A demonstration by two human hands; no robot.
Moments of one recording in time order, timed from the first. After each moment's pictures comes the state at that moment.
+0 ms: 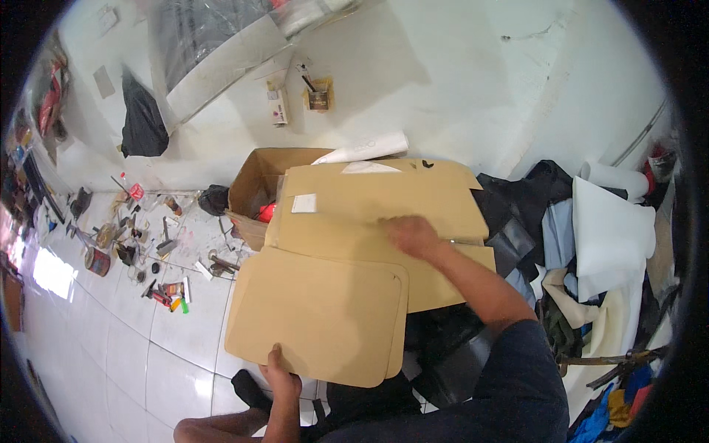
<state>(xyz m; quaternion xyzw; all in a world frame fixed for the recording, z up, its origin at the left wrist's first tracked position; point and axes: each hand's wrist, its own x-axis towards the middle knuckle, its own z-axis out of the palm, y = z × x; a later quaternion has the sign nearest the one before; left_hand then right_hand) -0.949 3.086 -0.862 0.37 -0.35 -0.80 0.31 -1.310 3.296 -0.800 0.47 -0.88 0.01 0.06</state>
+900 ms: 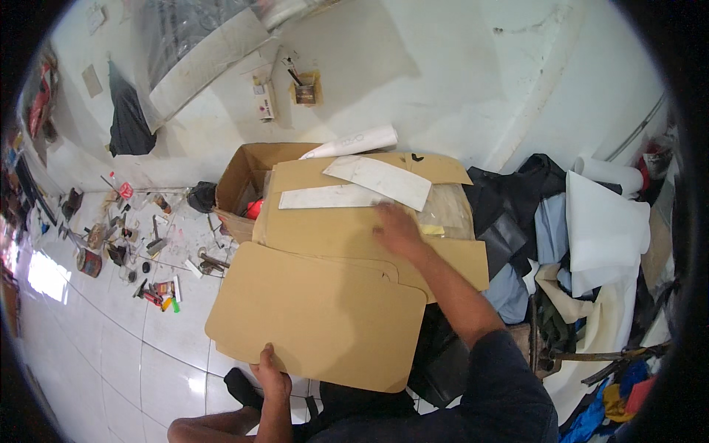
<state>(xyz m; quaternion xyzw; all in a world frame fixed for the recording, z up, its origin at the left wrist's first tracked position) -0.949 3.086 -0.867 0.39 -0.36 -0.79 0.31 -1.298 3.280 -0.807 0.29 -0.95 0.15 0.01</state>
